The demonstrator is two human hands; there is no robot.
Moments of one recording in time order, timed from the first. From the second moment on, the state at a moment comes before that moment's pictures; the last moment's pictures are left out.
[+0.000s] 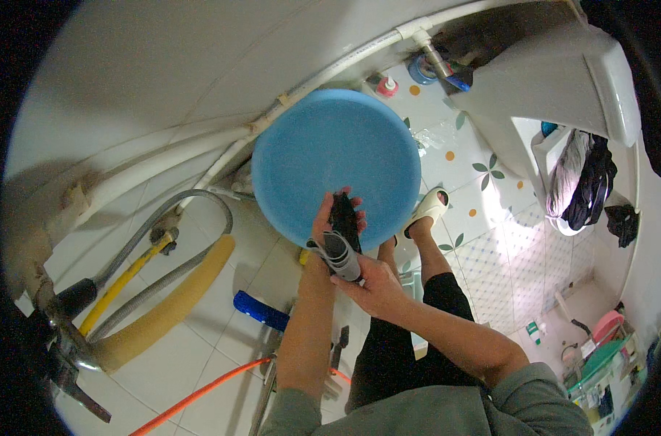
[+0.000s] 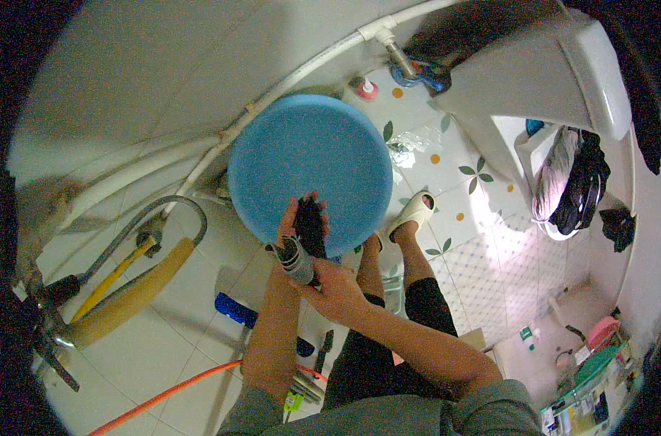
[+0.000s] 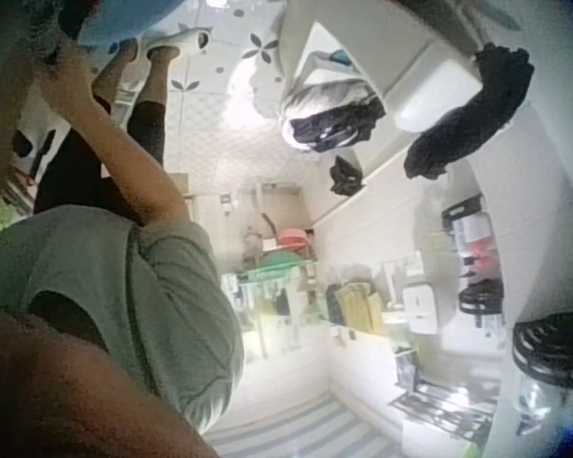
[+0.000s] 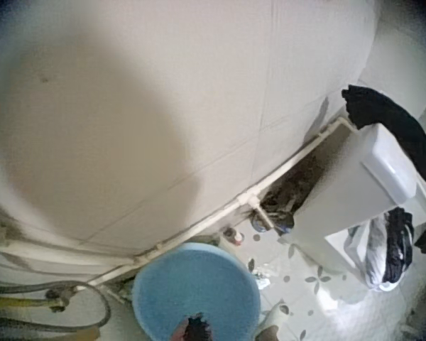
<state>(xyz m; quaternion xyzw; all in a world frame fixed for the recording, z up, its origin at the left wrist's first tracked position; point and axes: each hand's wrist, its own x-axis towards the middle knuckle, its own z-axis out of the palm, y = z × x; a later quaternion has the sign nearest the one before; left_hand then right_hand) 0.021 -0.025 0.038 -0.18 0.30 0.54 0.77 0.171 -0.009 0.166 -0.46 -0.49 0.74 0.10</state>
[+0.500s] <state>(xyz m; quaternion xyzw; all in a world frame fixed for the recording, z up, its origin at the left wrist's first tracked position) 0.048 -0.018 0.083 -0.10 0.42 0.58 0.69 0.173 0.051 0.125 -0.49 -0.56 0.66 -0.08</state>
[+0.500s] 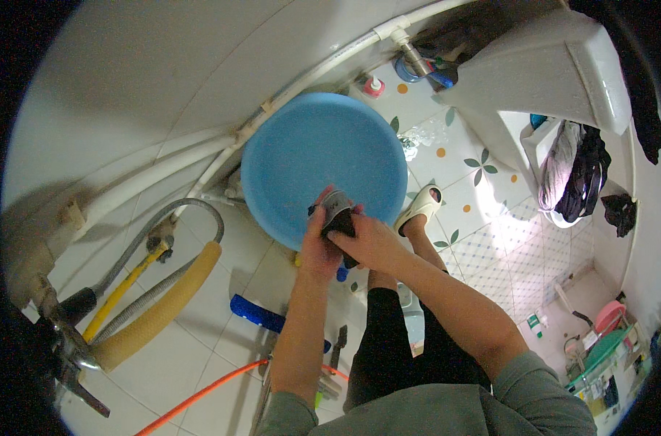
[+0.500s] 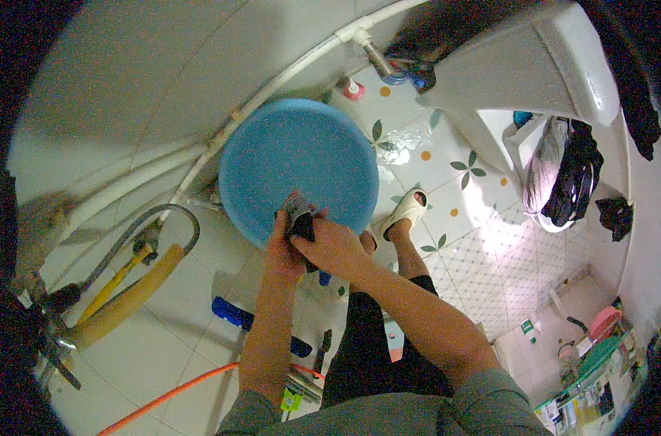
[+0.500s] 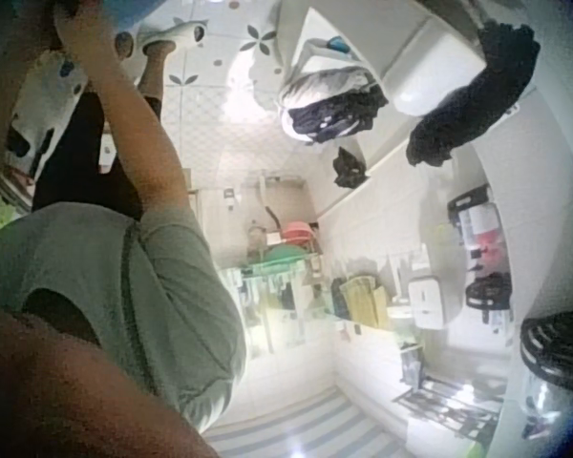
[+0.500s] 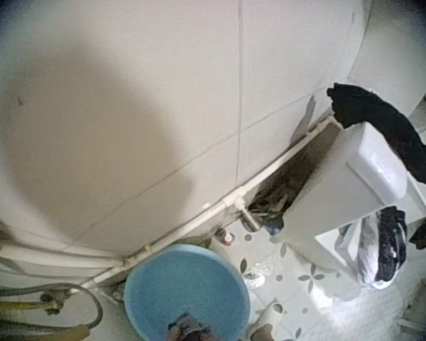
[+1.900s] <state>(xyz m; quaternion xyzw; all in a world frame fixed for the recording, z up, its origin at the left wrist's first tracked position) 0.037 0.015 0.174 0.01 0.58 0.33 0.74 0.219 0.105 0.169 -0.29 -0.92 0.21 0.18</state>
